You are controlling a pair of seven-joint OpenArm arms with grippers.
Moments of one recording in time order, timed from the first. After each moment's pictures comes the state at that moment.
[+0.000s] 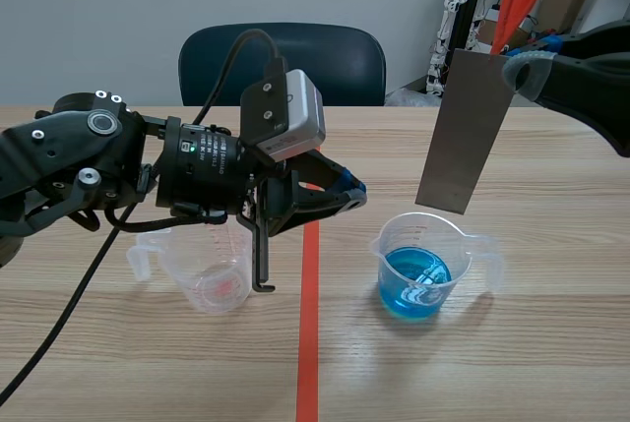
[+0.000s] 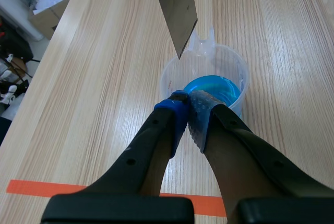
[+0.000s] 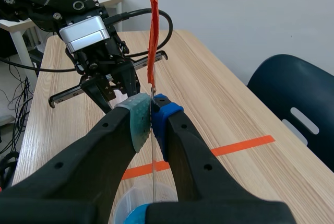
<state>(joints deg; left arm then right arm) -20.3 -26.7 42.4 81.8 2.1 -44.4 -13.9 23.4 71.6 -53.0 87.1 30.8 44.9 51.0</state>
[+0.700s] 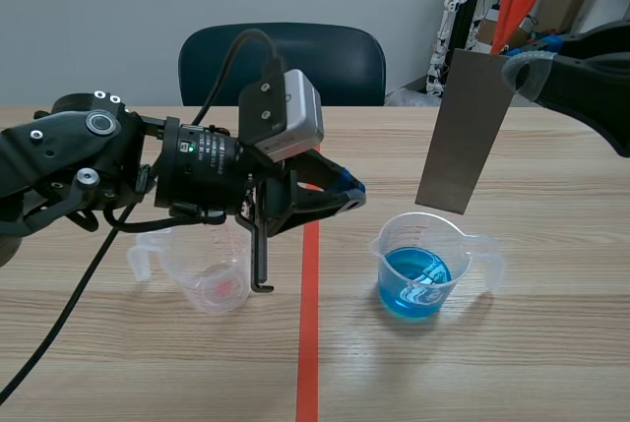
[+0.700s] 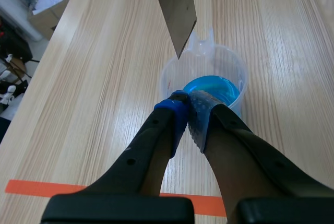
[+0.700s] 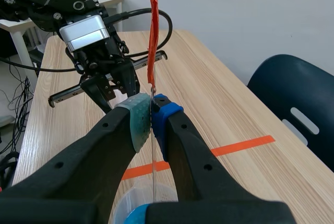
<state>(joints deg) -20.1 -27.2 42.4 81.8 1.6 -44.4 -14.7 23.4 71.6 -53.0 87.1 30.8 44.9 51.0</state>
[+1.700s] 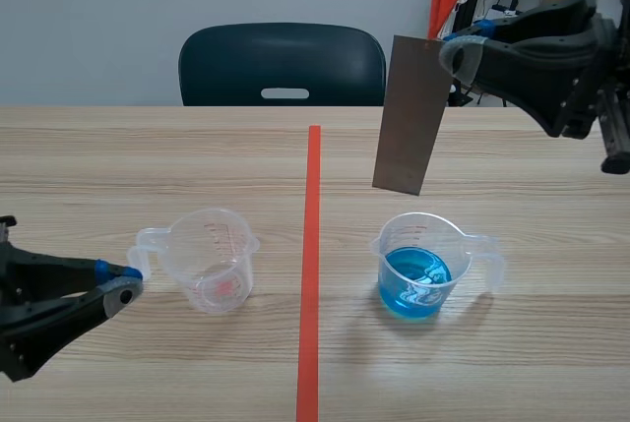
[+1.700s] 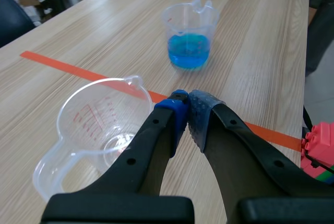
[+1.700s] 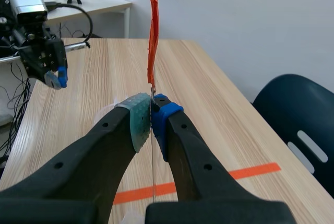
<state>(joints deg) 20.6 -51.5 19.2 83.4 -3.5 -38.8 -51.4 28.5 63.0 -53.0 87.1 30.1 44.9 44.3</state>
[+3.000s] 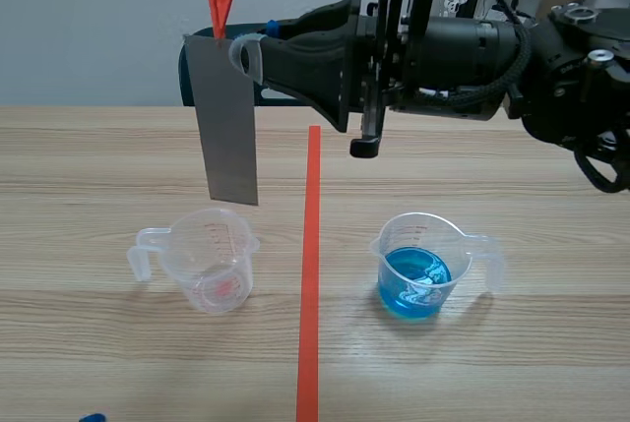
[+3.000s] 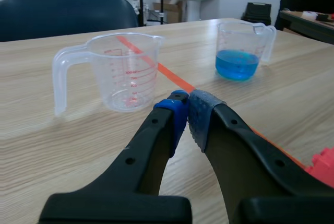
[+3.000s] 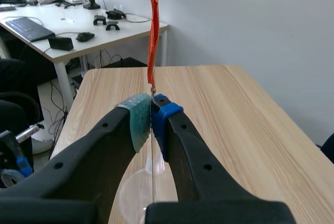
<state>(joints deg) 35.1 -23.8 15.0 58.6 2.5 -13.3 -81.9 32.3 37.3 -53.0 87.1 38.2 45.1 18.9</state>
